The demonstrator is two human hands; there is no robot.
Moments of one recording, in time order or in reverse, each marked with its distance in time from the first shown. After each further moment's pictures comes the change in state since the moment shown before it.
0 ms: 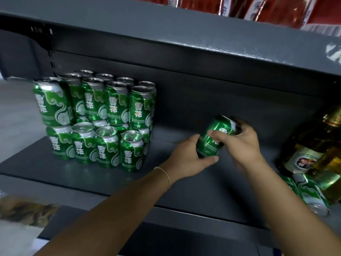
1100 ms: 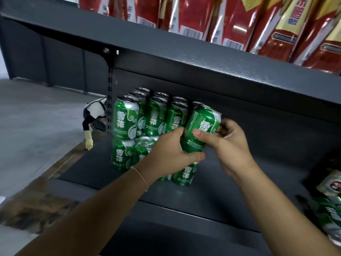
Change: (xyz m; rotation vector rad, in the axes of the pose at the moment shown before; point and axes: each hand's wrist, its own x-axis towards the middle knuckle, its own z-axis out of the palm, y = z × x) left_hand -0.073 -0.048 -0.208 -0.059 0.145 0.085; right_hand -0.089 -0.083 0.196 0.173 -0.210 -0.068
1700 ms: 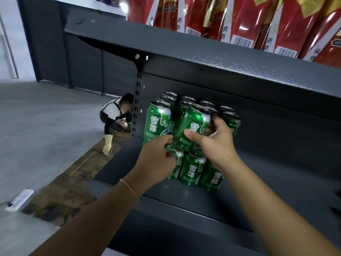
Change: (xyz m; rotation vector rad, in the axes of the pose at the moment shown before) left_hand -0.038 -0.041 -0.078 0.122 0.151 -0.157; right_hand 0.028 0.037 0.087 -0.348 -0.033 -0.041
